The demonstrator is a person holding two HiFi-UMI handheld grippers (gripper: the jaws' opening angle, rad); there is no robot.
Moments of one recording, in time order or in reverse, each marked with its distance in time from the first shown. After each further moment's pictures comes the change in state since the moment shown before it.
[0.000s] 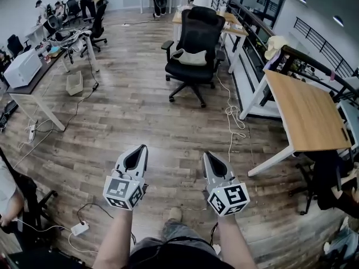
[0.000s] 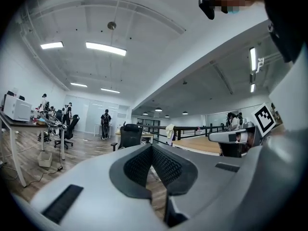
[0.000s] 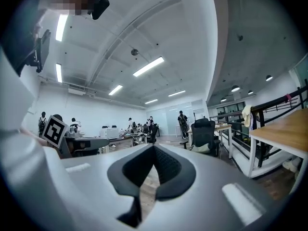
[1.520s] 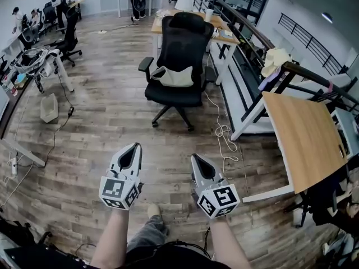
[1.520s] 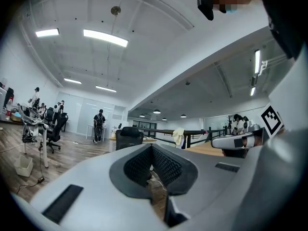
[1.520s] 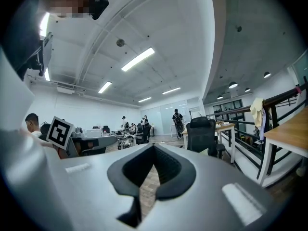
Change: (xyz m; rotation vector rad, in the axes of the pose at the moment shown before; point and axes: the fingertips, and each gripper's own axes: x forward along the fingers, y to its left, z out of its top) left arm 0.319 0.133 0.034 -0.009 -0.033 -0.062; right arm 0.276 -0.163 0.019 0.026 0.014 -0.044
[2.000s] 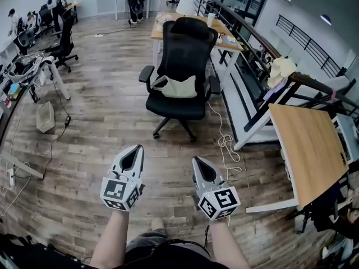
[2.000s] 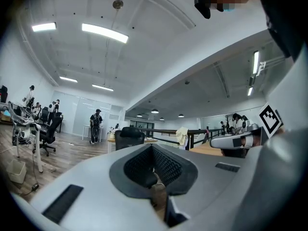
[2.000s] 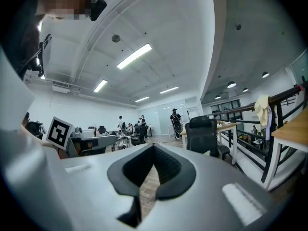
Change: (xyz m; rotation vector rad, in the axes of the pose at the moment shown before) left arm 0.083 0.077 0.001 0.009 0.005 -0.042; right arm 0.107 -0.026 -0.002 0.010 0.001 -0.033
